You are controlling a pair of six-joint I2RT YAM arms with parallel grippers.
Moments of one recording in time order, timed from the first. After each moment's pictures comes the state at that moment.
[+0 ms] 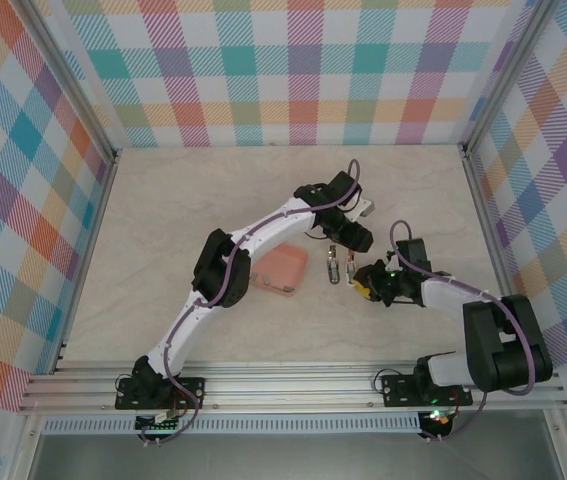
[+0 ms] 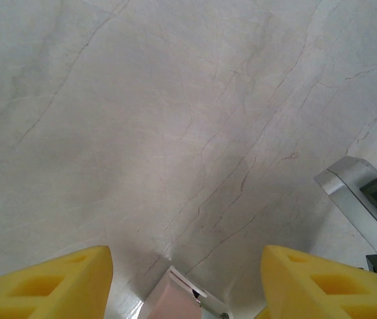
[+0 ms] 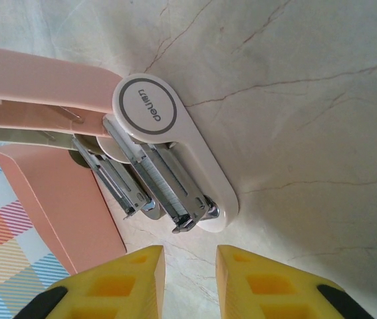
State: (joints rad) left arm -0.81 2.48 2.30 -0.87 0.38 -0.21; right arm 0.18 1.36 0.47 -0.09 -0.59 1.00
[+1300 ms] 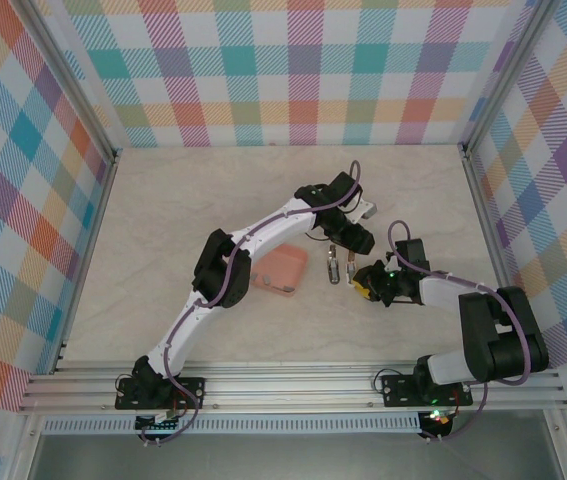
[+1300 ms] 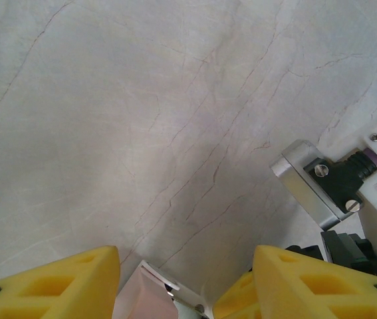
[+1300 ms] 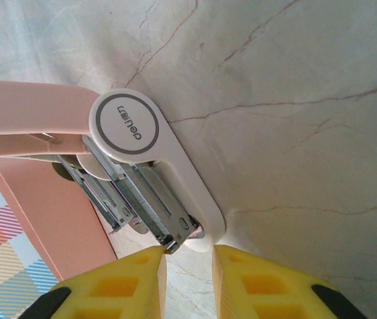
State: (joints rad) left arm -0.82 2.48 2.30 -0.87 0.45 -0.20; right arm 0.17 1.41 0.47 -0.07 -0.59 0.98
